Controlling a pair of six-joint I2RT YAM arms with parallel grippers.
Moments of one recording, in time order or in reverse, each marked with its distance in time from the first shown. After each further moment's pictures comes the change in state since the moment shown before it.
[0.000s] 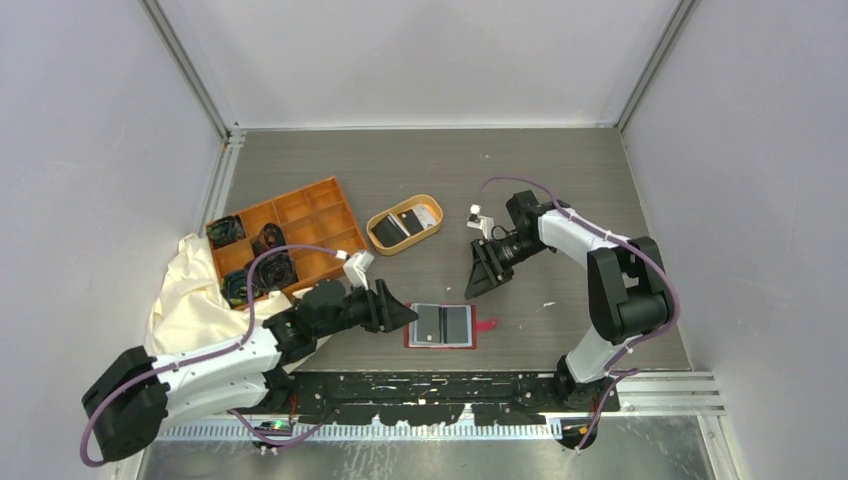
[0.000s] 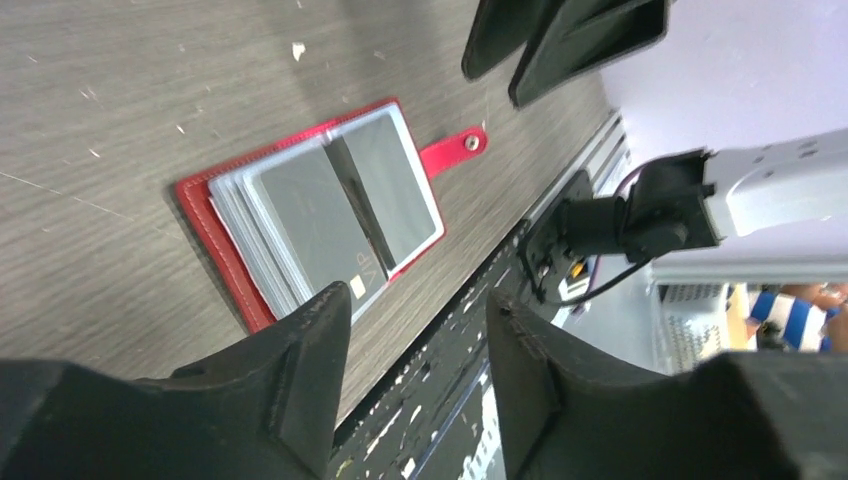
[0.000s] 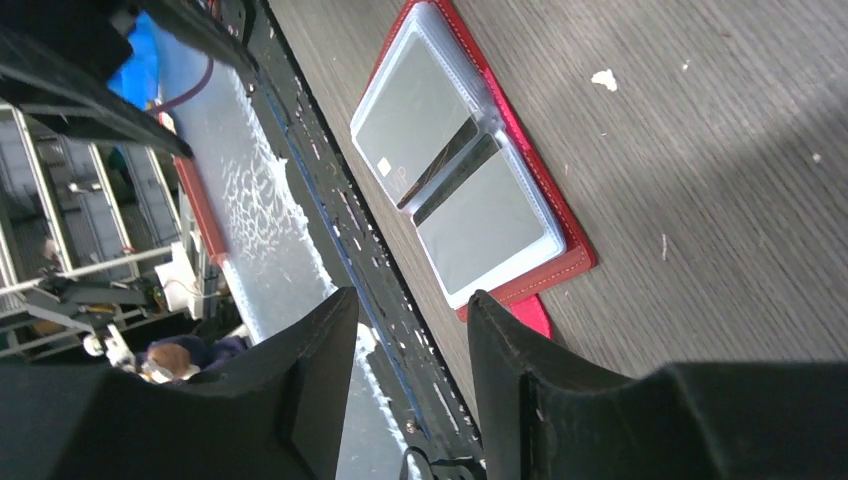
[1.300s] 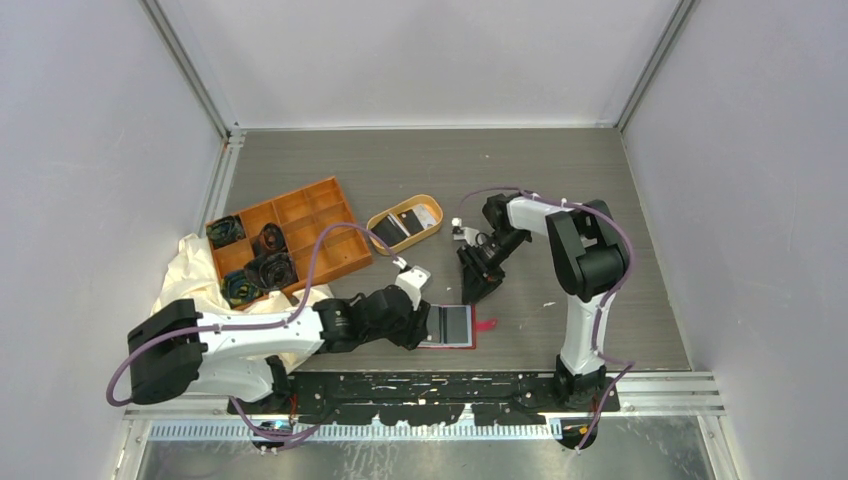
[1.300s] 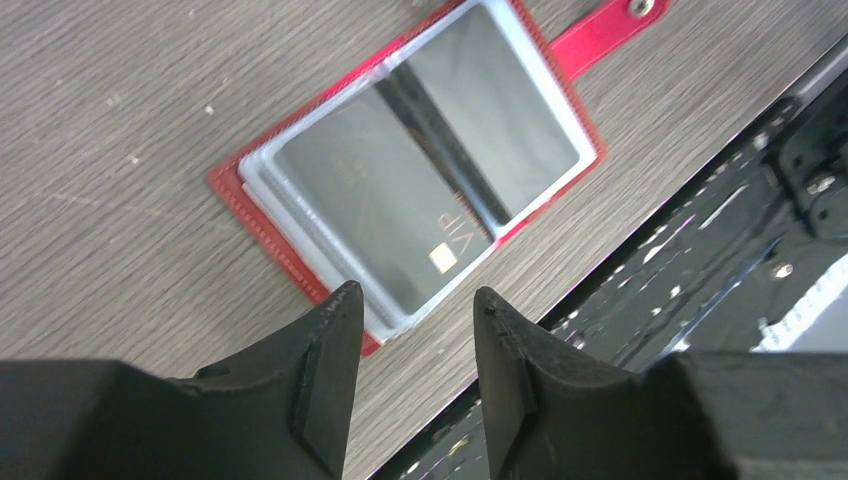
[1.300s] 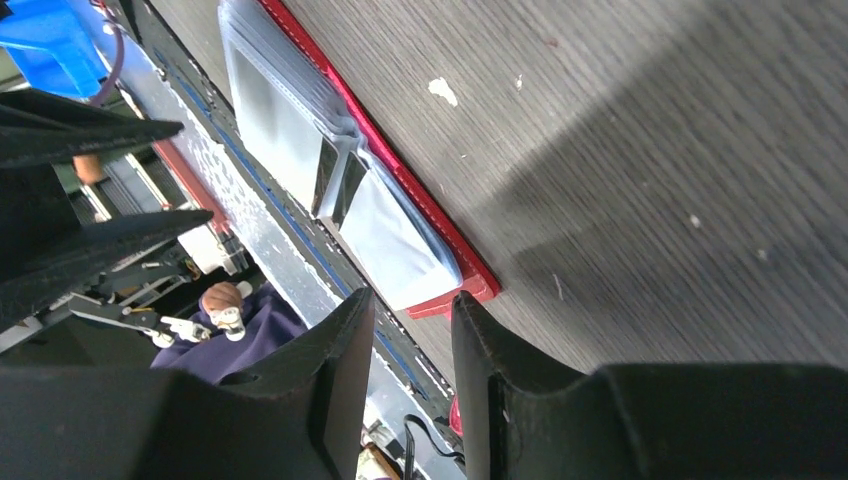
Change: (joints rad) left arm -0.318 0.377 0.371 -0.410 -0.340 0.316; right arm 0.060 0.333 0.198 -0.130 0.170 0.088
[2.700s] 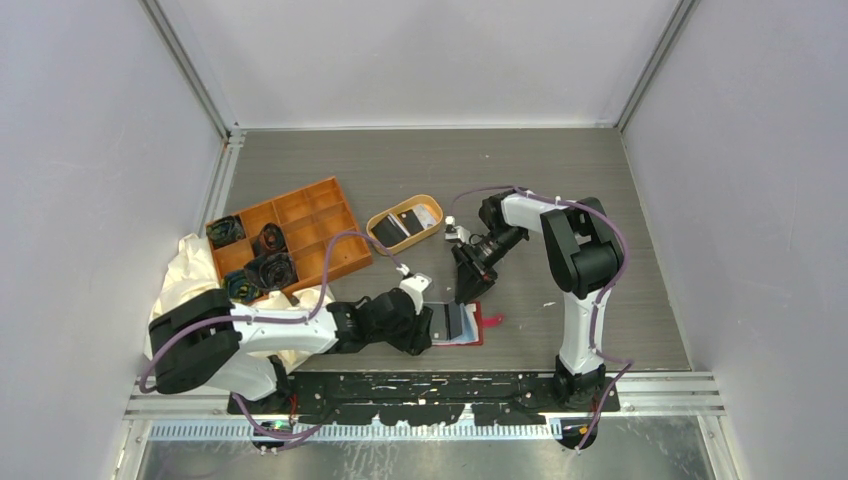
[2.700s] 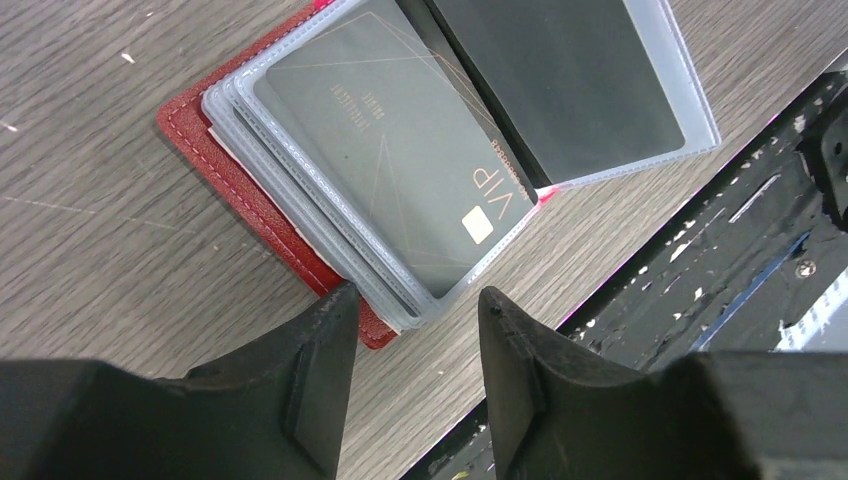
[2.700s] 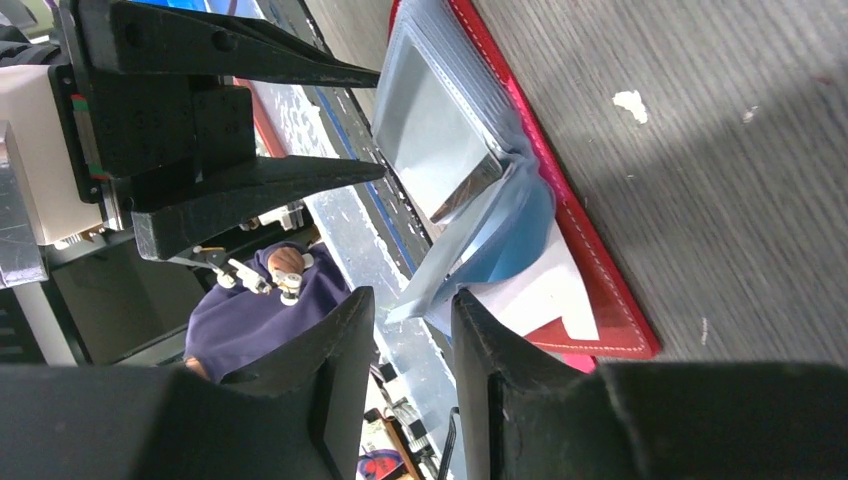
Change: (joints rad) left arm 0.032 0.113 -0.079 0.136 0.099 -0.034; right arm 0.034 0.047 0.060 -0.149 -0.175 -0.125
